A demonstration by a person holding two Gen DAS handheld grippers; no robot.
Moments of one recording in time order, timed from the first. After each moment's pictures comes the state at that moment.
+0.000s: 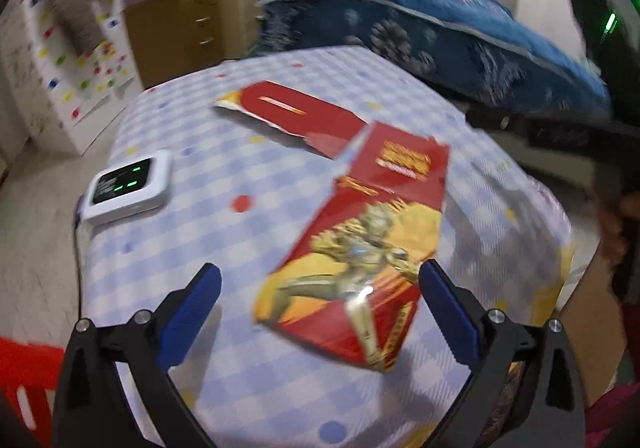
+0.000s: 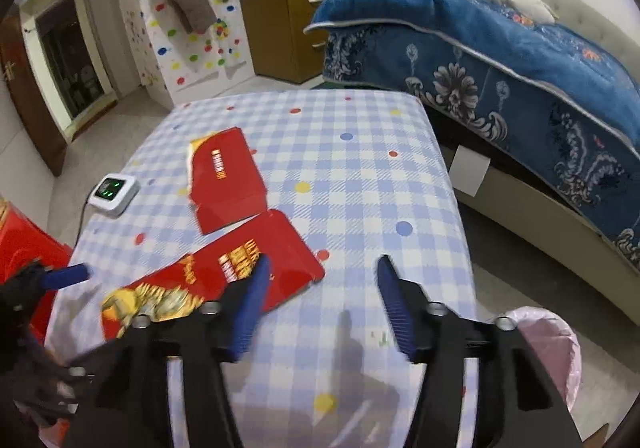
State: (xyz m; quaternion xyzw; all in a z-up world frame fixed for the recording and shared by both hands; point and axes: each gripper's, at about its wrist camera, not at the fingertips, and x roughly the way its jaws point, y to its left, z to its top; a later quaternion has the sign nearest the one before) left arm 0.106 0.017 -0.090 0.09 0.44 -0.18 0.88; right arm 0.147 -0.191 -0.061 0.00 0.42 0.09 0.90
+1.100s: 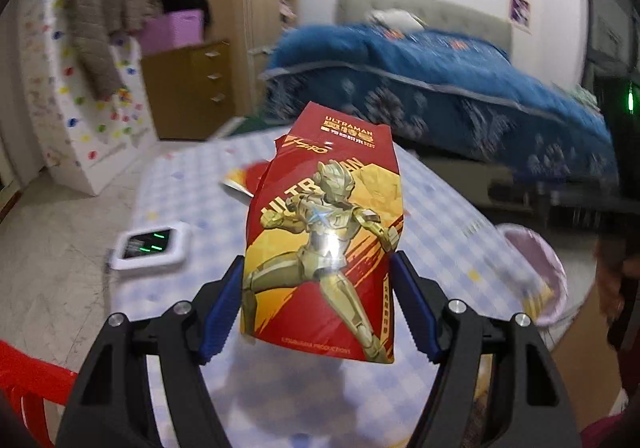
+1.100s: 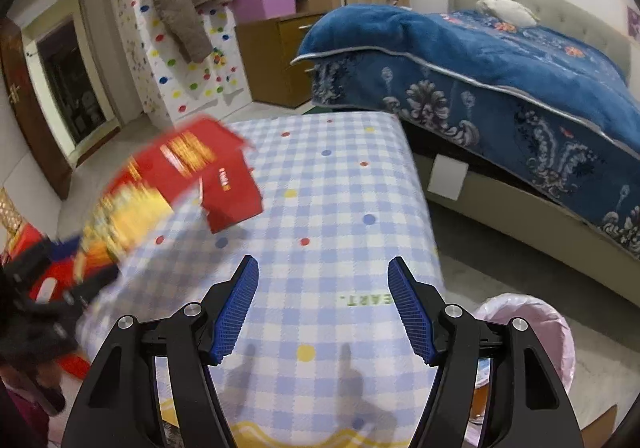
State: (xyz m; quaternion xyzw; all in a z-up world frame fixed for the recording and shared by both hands) left arm 0.084 0.017 -0.034 0.06 0.33 -0.15 0.93; right arm 0.105 -0.217 -0.039 0.03 0.39 0.09 0.92
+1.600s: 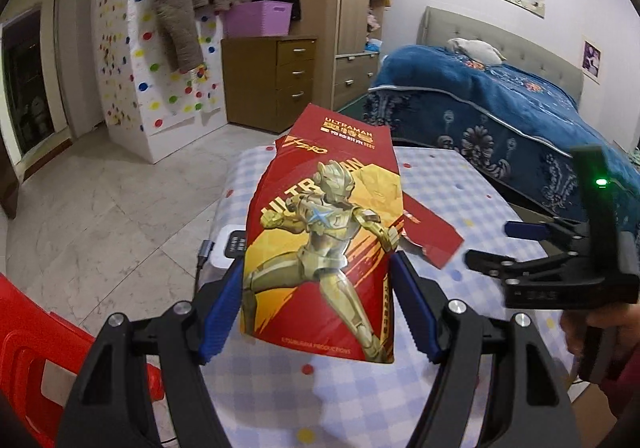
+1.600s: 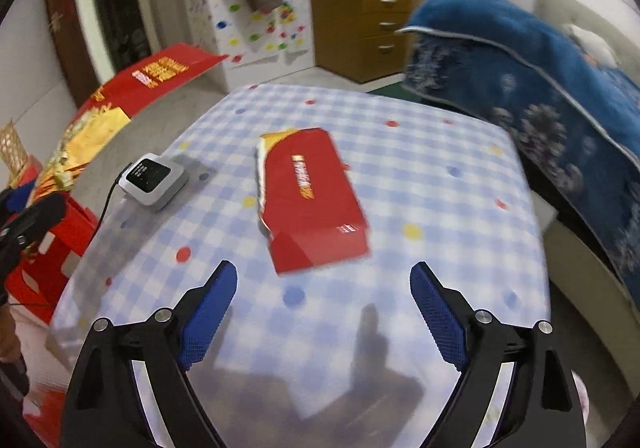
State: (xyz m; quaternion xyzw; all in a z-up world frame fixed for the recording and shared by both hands) left arm 0.121 0.096 -0.030 0.00 0.33 -0.04 0.94; right arm 0.201 -0.106 -0.084 -0.06 0.42 0.19 0.89
